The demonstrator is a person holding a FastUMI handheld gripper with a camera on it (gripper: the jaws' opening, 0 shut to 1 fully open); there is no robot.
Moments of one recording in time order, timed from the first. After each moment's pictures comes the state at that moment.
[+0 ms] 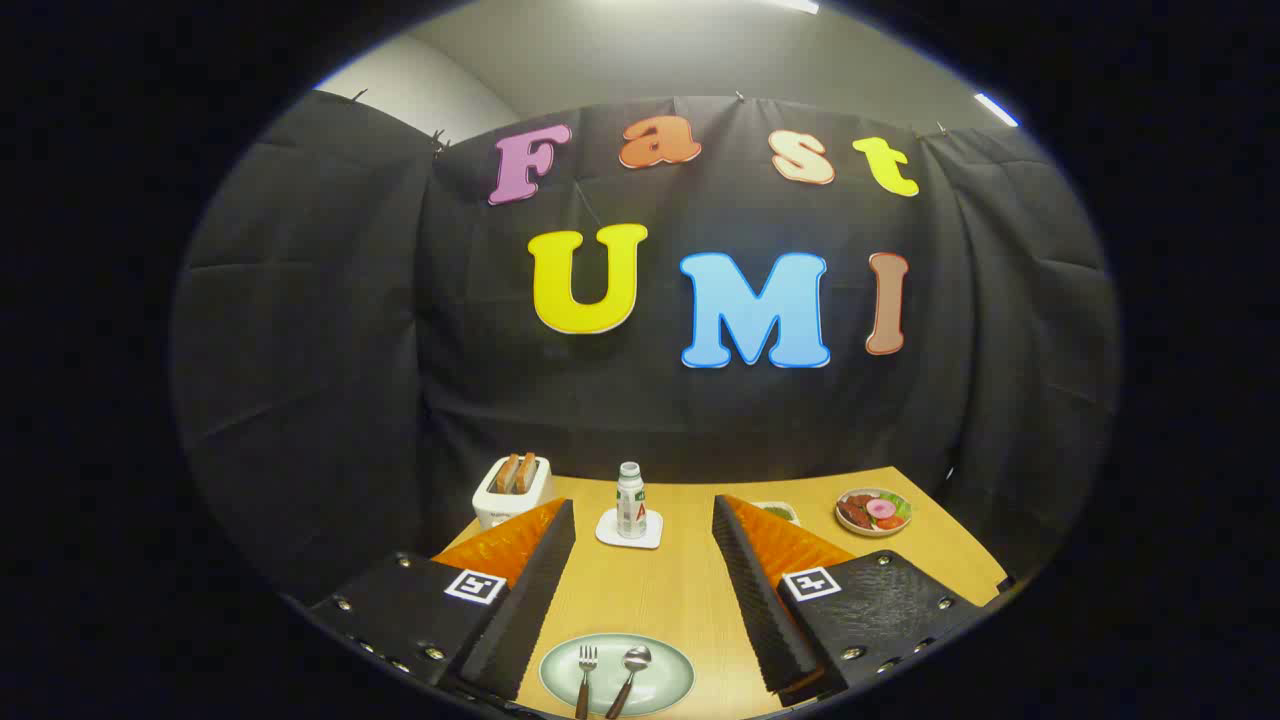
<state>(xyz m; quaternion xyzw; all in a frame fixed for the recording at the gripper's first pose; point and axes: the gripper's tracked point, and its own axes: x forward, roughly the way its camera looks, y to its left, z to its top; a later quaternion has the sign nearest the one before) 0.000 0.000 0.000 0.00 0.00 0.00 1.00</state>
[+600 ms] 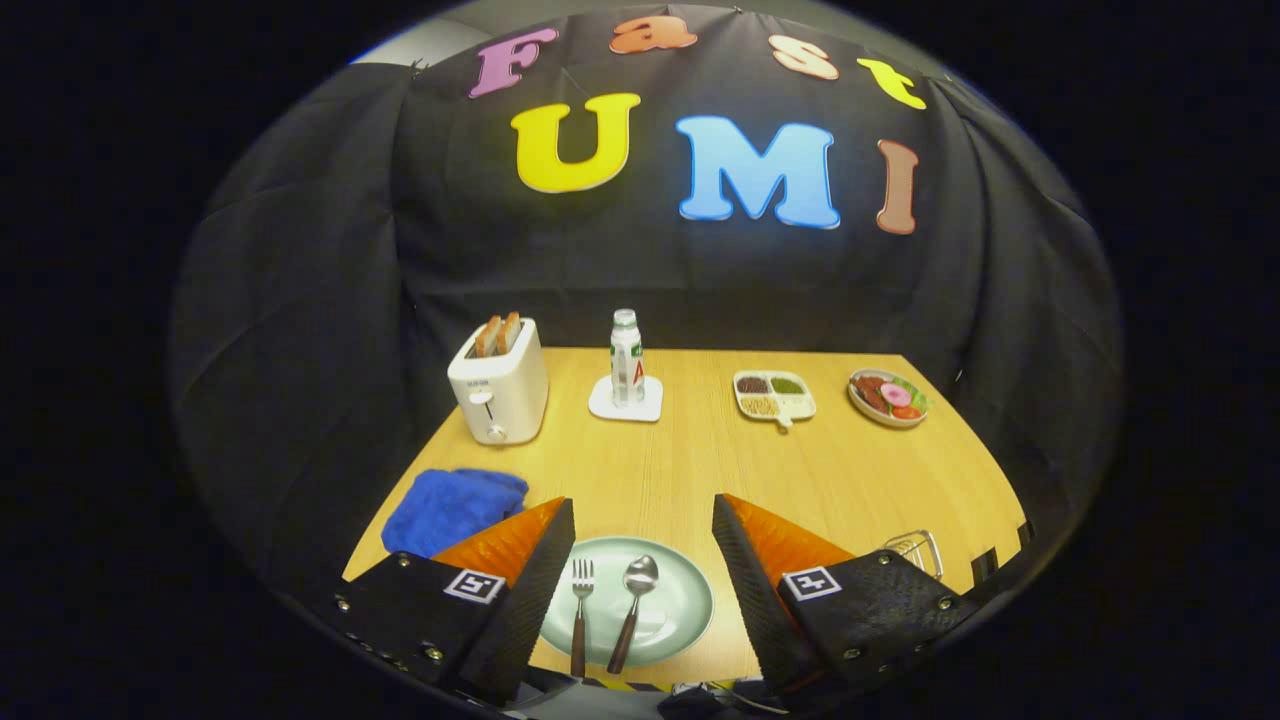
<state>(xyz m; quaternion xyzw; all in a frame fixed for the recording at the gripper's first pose) 0.020 0.008 -0.150 0.01 0.19 0.00 0.98</state>
